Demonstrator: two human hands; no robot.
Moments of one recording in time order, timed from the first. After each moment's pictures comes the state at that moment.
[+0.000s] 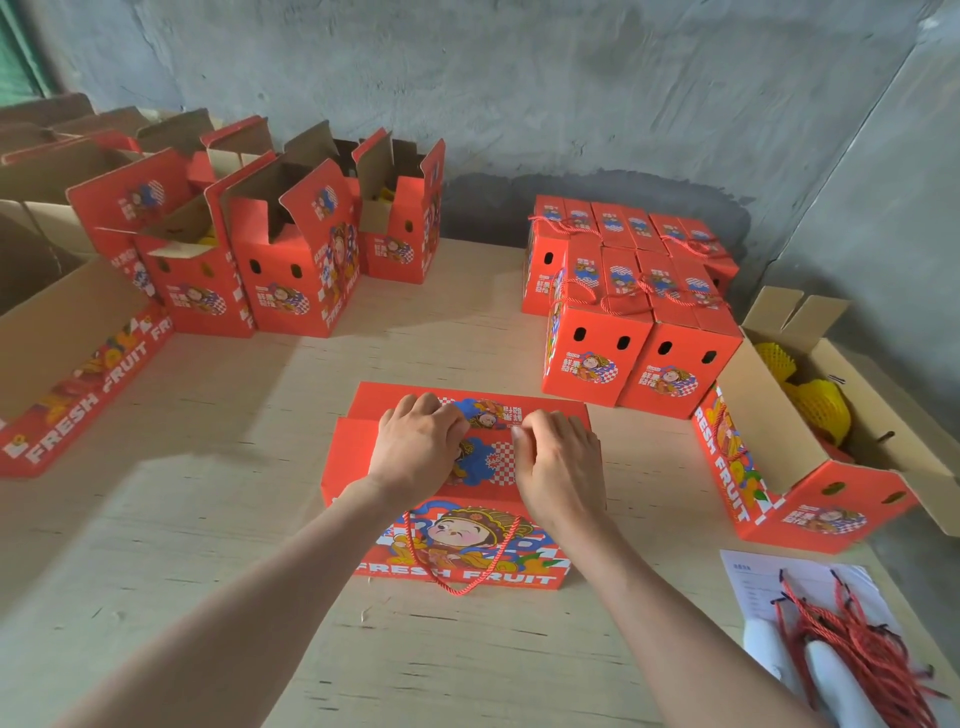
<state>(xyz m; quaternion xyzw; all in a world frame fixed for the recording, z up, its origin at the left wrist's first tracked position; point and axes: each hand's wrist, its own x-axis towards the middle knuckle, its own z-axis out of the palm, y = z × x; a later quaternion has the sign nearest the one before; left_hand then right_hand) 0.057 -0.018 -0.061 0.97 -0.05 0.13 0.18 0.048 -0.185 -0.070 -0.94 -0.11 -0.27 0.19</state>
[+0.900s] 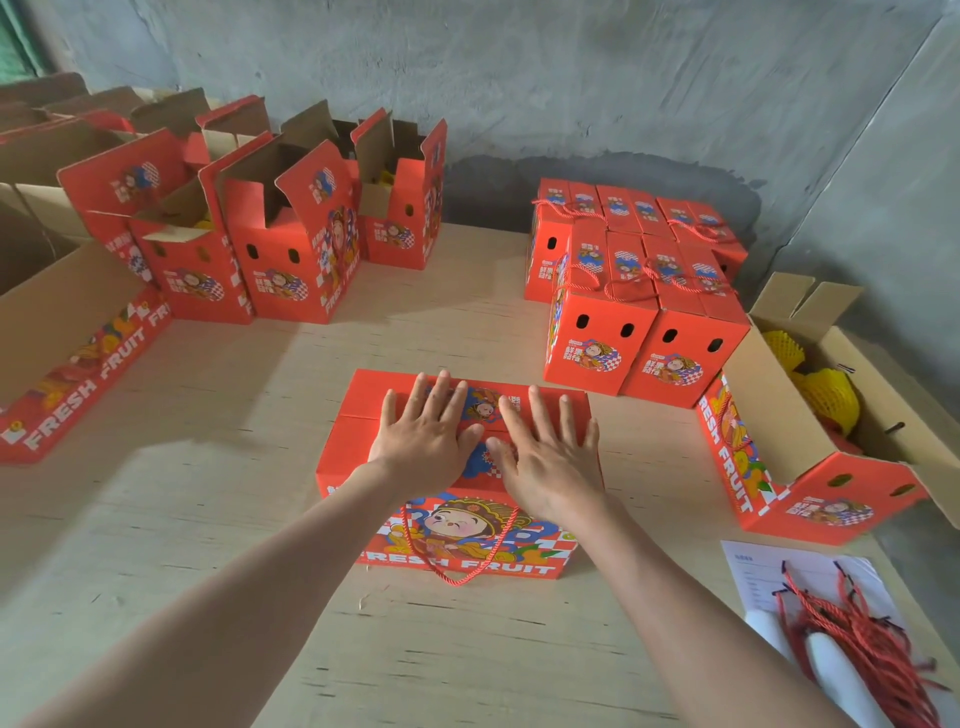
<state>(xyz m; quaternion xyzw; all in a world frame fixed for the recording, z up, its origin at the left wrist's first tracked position) 0.066 -0.024 -0.077 1.00 -0.06 -0.02 0.06 0.064 -0.191 -0.075 -0.99 -0.11 0.06 0.05</state>
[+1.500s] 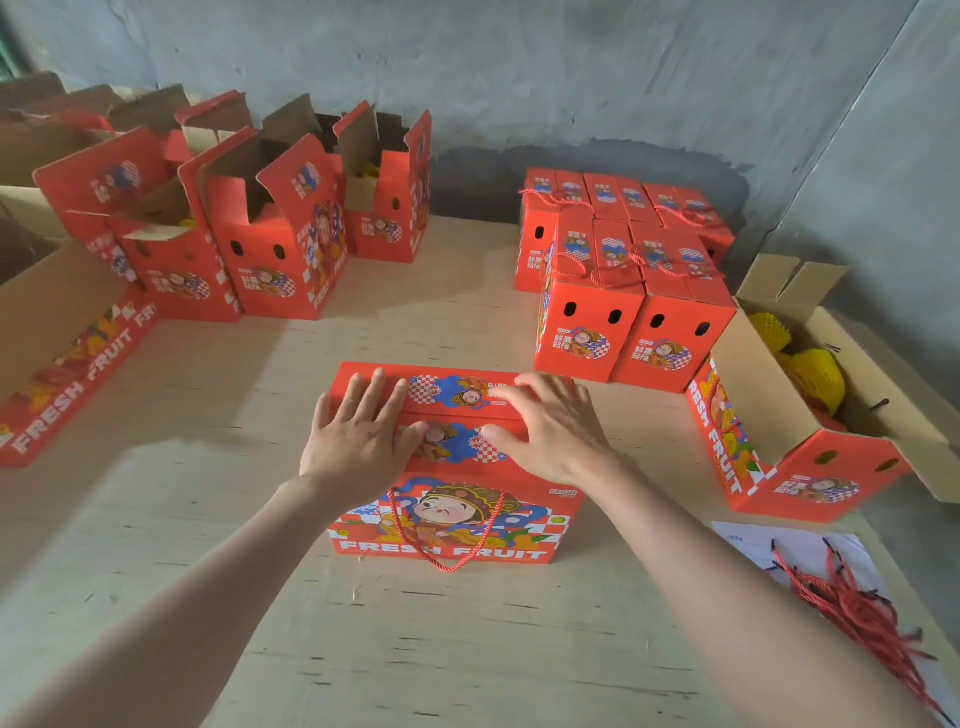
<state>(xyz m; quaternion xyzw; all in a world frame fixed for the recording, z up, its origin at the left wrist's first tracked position) 0.040 0.015 -0.072 1.00 -0.01 0.00 0.05 0.080 -0.216 -0.058 -0.97 -0.22 -0.03 0.07</state>
